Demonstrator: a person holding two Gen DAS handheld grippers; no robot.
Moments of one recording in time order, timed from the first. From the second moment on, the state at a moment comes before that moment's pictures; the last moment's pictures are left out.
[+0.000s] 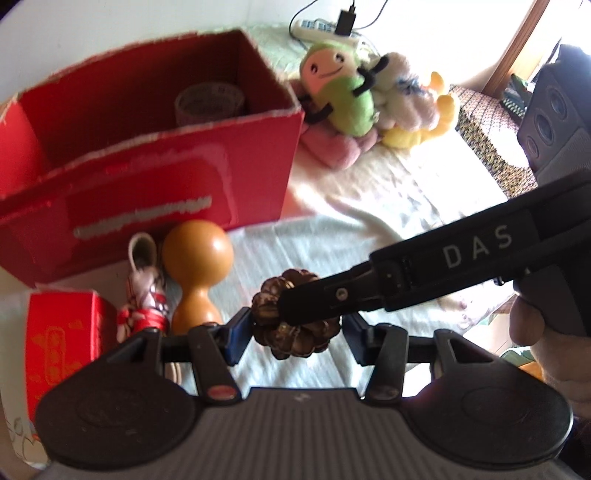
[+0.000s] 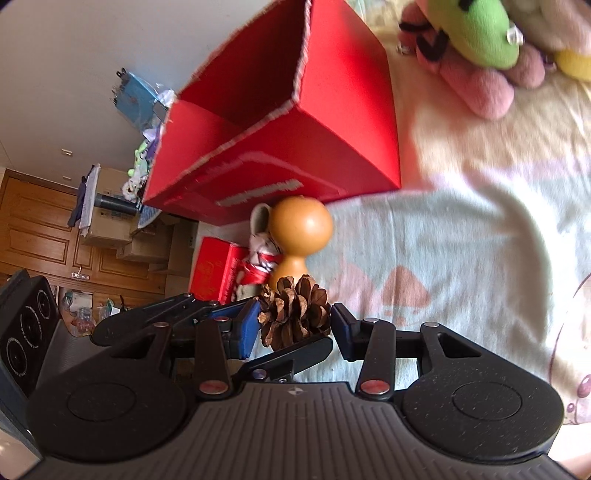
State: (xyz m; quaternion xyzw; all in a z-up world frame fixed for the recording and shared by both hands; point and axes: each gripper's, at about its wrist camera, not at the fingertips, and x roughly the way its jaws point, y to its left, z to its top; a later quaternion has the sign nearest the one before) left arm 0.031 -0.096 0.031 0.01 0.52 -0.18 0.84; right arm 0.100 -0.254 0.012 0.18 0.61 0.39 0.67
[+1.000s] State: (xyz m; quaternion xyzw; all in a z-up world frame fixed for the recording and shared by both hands) left arm 0.181 -0.029 0.072 -0.09 0.47 -0.27 0.84; right arm 0.203 -0.124 0.077 0.01 0.56 0.37 0.74
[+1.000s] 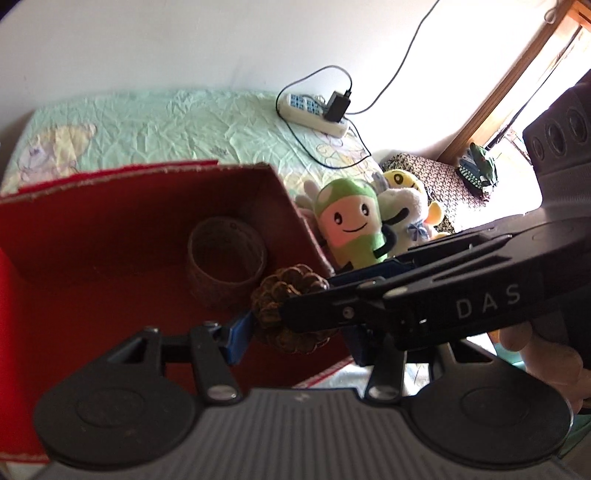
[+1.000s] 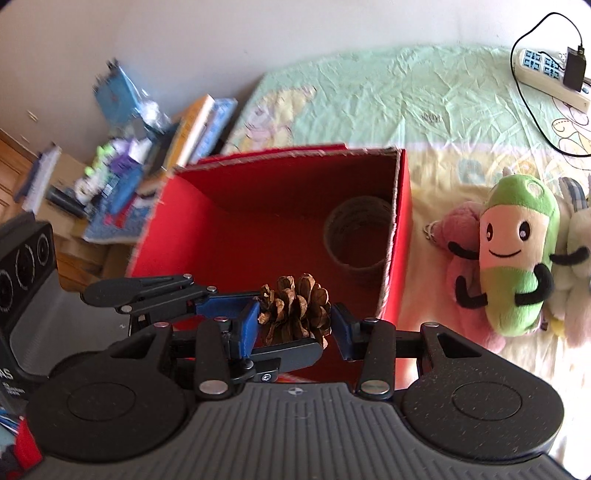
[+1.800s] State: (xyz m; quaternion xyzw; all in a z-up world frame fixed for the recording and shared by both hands) left arm 0.200 -0.010 0.025 -0.05 0.51 -0.27 0.81; right arm 0.220 -0.028 0.023 -0.28 0.64 0.35 0.62
